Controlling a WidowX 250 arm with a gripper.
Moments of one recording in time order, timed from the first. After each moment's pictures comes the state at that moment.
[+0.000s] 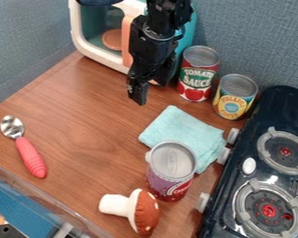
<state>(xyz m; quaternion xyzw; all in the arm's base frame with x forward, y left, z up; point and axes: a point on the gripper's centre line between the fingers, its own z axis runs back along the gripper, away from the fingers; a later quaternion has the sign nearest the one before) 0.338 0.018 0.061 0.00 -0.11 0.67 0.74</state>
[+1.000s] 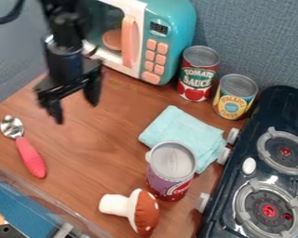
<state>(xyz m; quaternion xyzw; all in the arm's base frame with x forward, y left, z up) 0.241 0.097 0.044 0.01 -0.06 0.62 0.78</state>
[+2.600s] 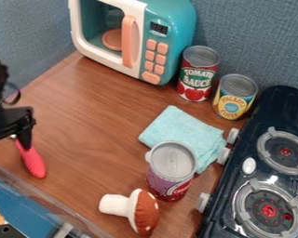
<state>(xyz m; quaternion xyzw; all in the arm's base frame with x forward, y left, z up) 0.164 0.150 -0.001 0.03 -0.07 0.59 0.80</state>
